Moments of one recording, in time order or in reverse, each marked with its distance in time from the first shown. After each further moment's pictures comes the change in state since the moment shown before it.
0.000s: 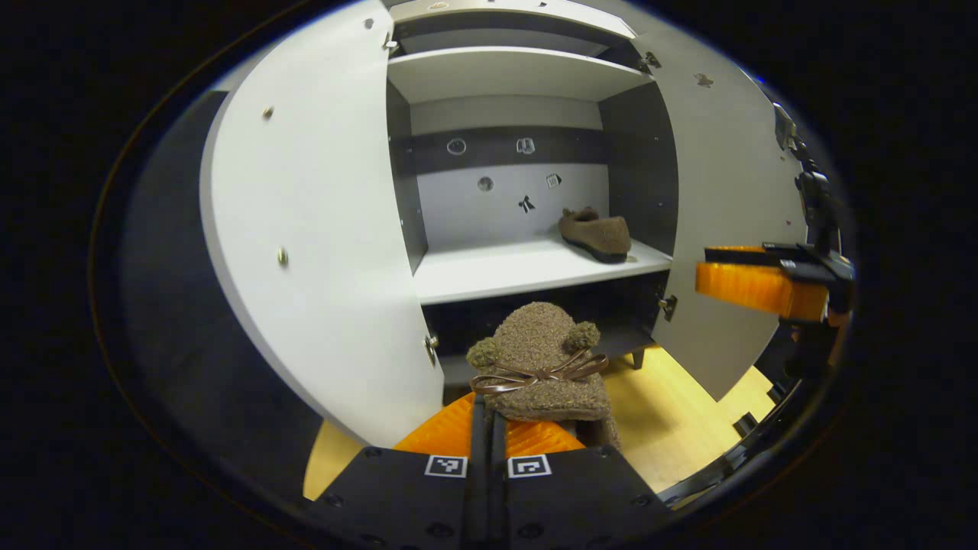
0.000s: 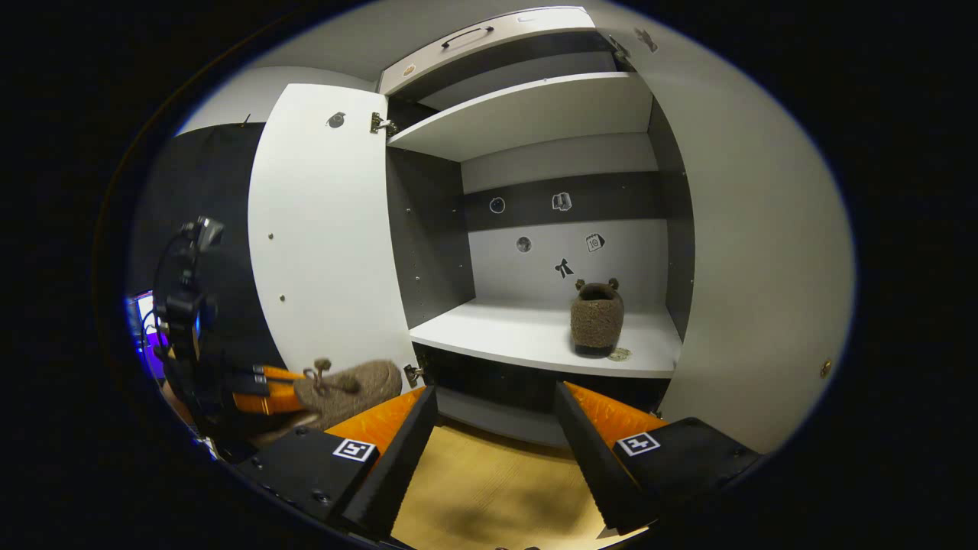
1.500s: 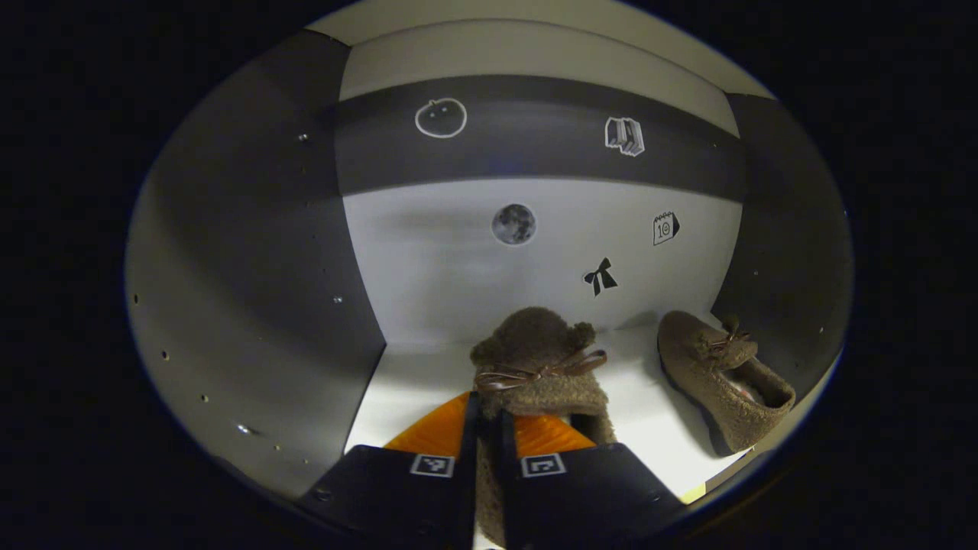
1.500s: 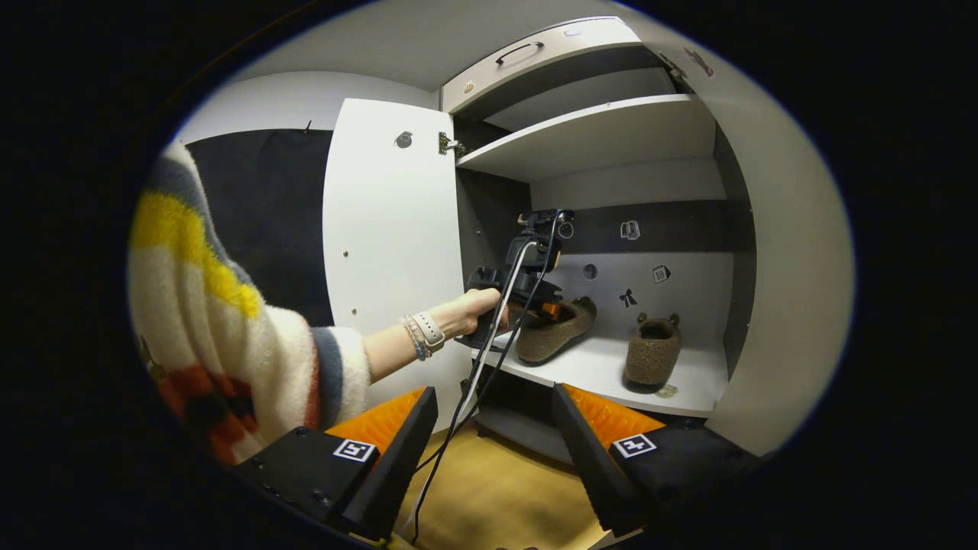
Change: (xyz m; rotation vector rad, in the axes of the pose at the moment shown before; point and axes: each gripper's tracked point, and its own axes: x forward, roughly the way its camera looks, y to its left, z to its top) left arm 0.342 0.015 0.159 -0.144 0.085 -0.019; right arm -0.011 0.032 0.029 -0.055 -0.042 0.259
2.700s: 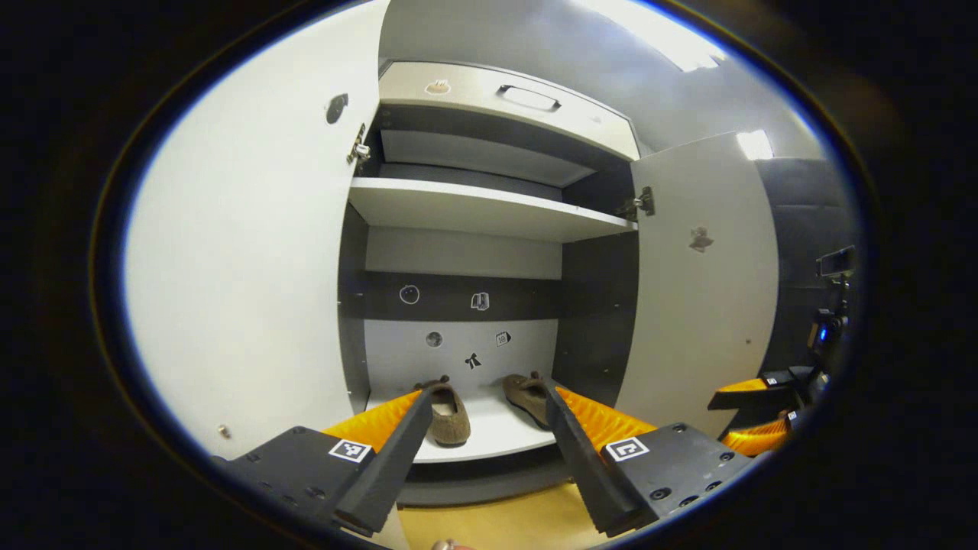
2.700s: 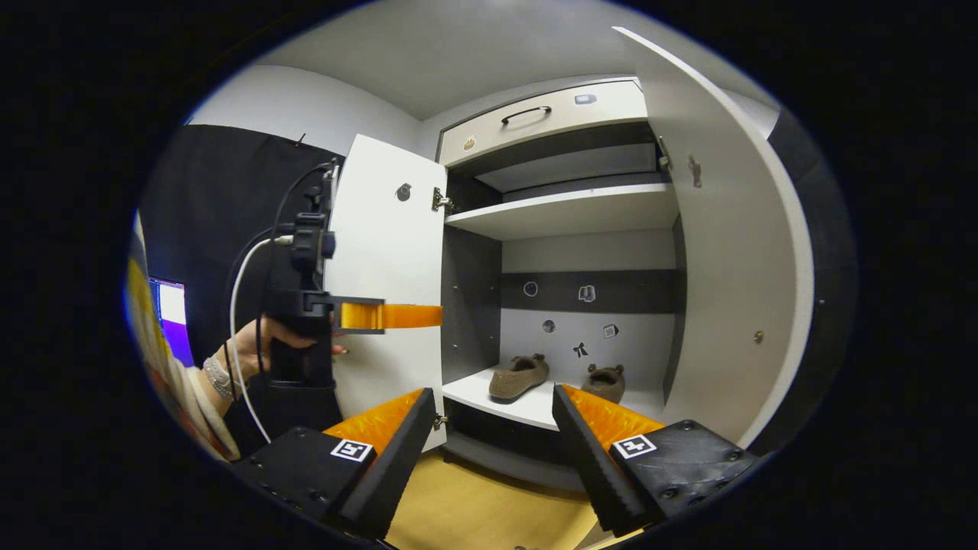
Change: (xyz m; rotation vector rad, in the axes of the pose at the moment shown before) left arm -0.389 -0.023 -0.023 0.026 -0.481 -0.284; right arm -0.081 0.023 0.065 -0.088 -0.184 -0.230
